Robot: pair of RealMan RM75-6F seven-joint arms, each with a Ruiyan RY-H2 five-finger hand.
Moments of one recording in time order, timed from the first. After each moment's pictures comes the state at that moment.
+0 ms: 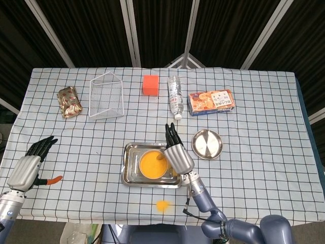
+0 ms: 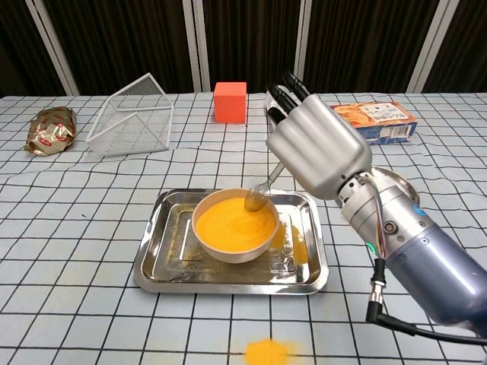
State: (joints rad) left arm -0.22 -1.08 -0.02 -1.77 1.45 1.29 -0.10; right arm 0.64 -2.05 0.21 -1.06 -1.59 1.34 -1.22
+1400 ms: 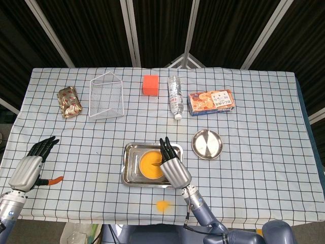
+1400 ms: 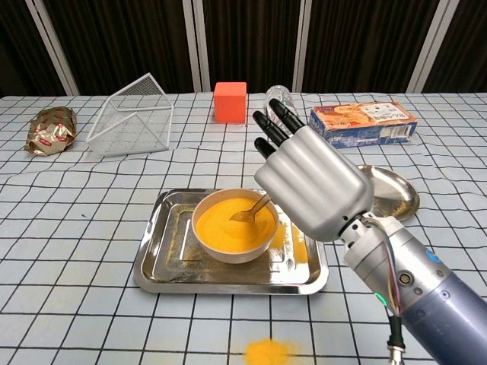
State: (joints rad) left arm -0.22 -1.09 -0.02 -1.77 1.45 1.29 -0.08; right arm 0.57 -2.04 0.11 -1.16 -1.64 1.37 -1.21
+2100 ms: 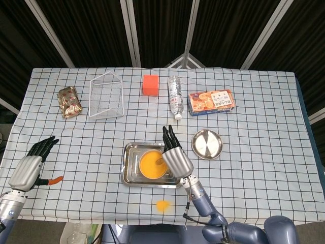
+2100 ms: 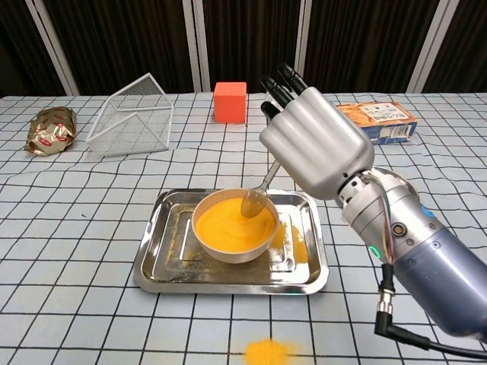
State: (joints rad) left arm -0.22 -1.08 -0.02 -1.77 1.45 1.29 -0.09; right arm 0.62 -2.01 0.20 -1.16 -1.62 1.35 -1.22
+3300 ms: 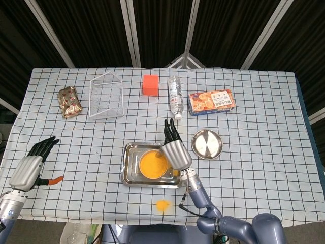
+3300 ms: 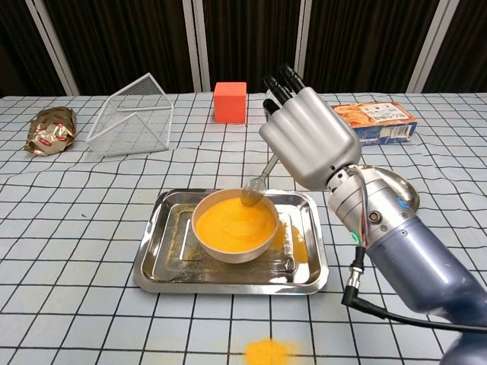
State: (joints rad) left arm -0.22 -1.08 -0.02 -1.77 1.44 1.27 -0.09; right arm 0.69 -2.11 0.24 -0.95 -1.57 1.36 -1.12
